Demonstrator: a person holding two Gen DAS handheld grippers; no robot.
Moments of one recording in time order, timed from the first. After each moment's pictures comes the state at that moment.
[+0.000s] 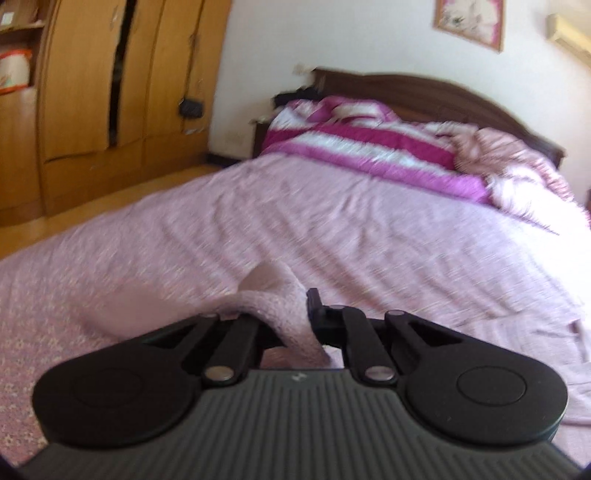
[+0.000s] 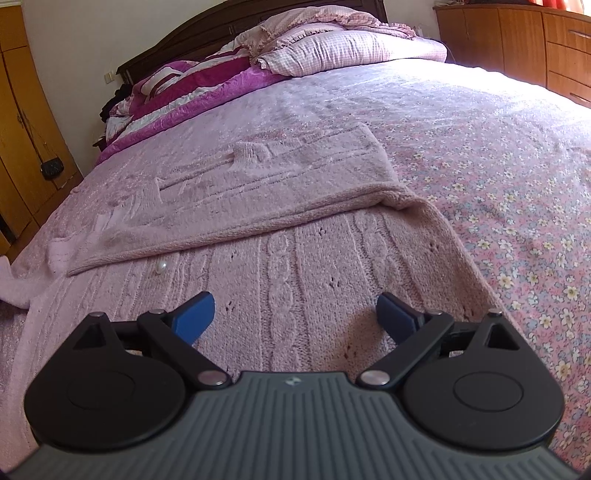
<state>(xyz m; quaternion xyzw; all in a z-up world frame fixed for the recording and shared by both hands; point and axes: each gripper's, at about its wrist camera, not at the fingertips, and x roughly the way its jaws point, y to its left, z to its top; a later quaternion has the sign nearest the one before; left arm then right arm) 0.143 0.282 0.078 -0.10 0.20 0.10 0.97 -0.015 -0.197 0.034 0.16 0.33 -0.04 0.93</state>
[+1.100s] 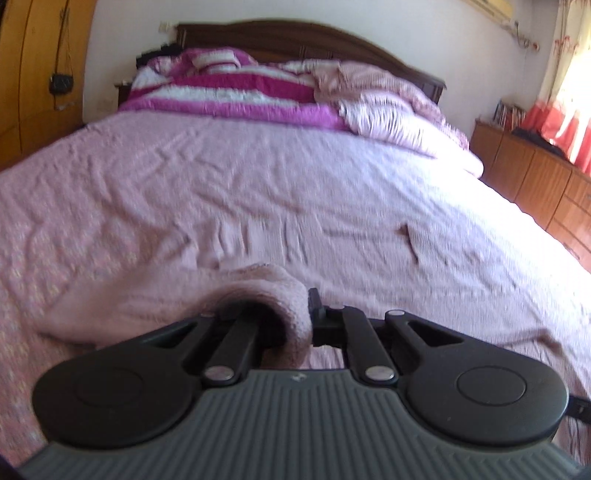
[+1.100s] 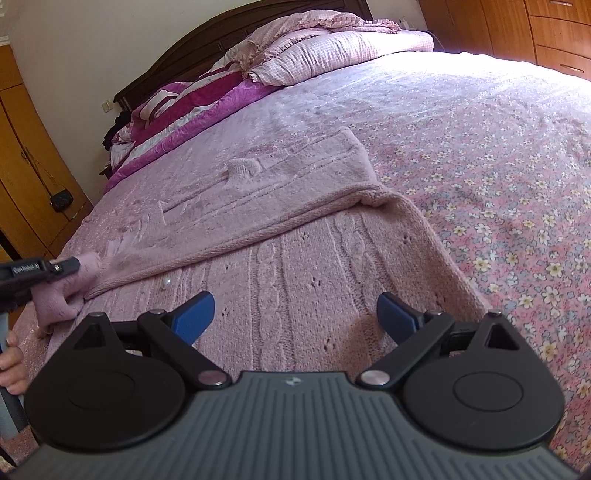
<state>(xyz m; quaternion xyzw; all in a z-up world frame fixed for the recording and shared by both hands) 0.122 0.087 0.047 -0.08 0.28 -0.09 0.95 -0.036 -0.222 0.034 0.22 0.31 -0.04 0.92</state>
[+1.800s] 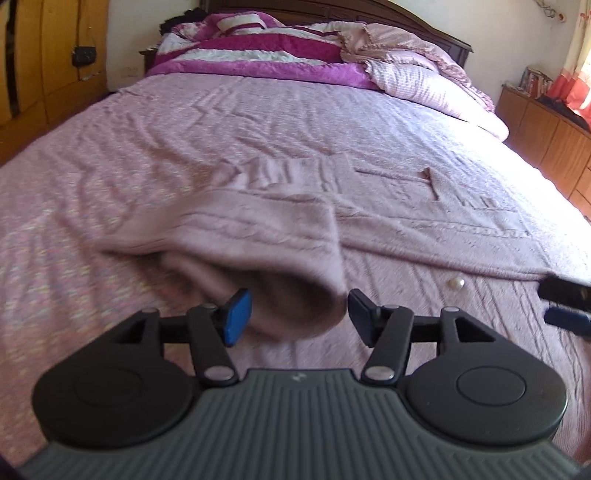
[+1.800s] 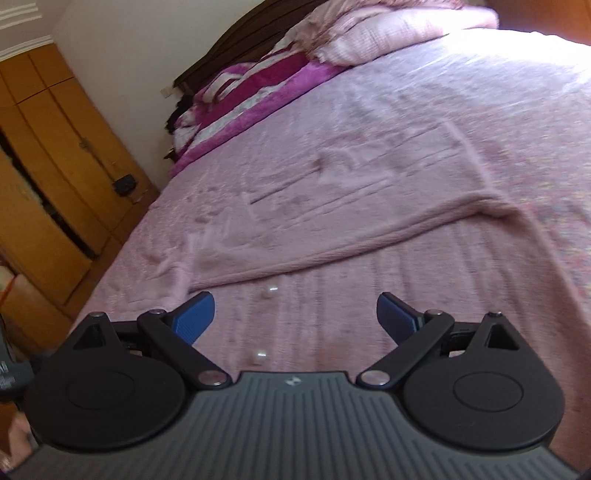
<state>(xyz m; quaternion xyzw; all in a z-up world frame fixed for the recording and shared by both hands) 0.062 0.108 0.048 -0.06 0.35 -0.04 0.93 0.006 -0.182 0.066 0.26 0.33 0.10 0.90</state>
